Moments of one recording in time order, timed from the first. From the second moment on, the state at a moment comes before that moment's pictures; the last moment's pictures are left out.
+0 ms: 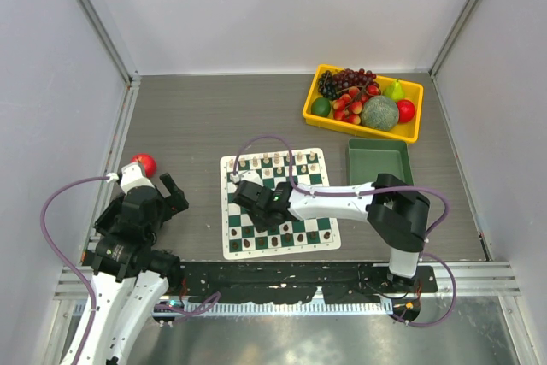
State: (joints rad) left arm -0.27 0.37 0.64 -0.87 -0.40 -0.55; right arm 1.20 1.83 1.23 -0.51 0.18 0.57
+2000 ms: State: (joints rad) left arm -0.27 0.37 0.64 -0.87 -0.40 -0.55; right arm 1.04 1.75 1.12 -0.51 0.21 0.52
